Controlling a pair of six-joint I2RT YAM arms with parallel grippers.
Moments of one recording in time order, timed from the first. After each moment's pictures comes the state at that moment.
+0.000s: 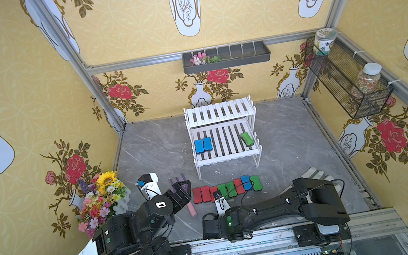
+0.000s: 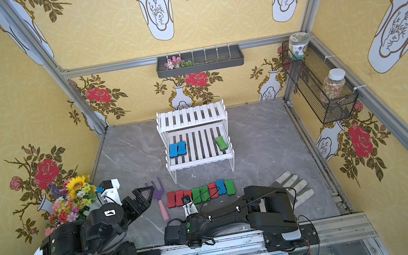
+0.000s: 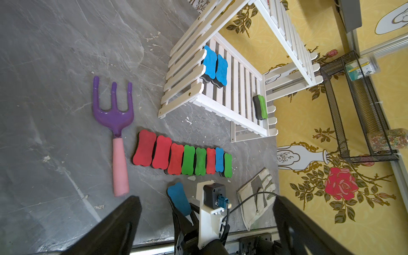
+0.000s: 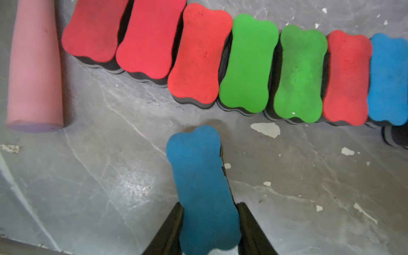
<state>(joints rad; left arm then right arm) -1.19 0.58 0.96 -1.10 -0.57 -1.34 1.47 1.89 1.20 -0.72 0.48 1.14</state>
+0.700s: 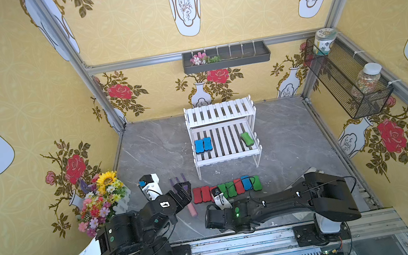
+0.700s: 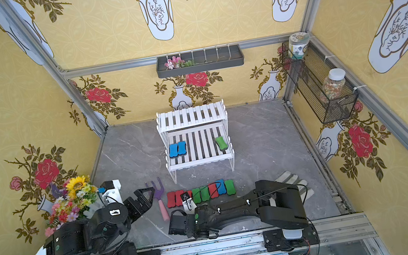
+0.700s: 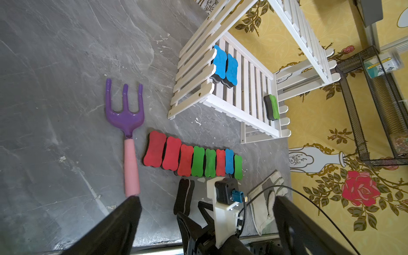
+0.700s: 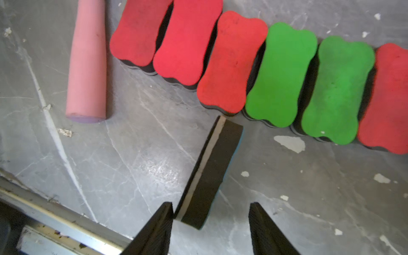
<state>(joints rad) -1.19 0.59 0.95 -1.12 -0.59 -1.34 1.41 1.78 1.10 -0.57 0.37 0.98</state>
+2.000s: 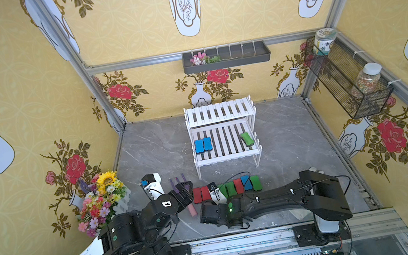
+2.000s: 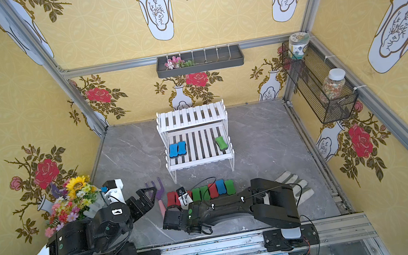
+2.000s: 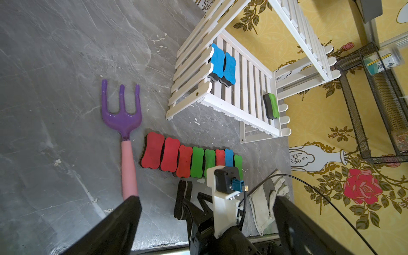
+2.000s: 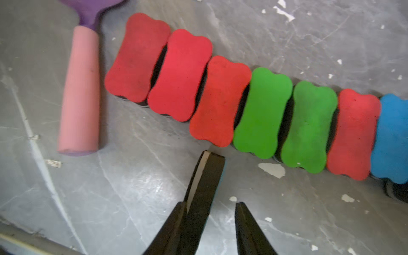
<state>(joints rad) -1.19 0.59 0.93 -1.09 -0.59 -1.33 1.38 1.86 1.24 -0.65 0.42 0.93</state>
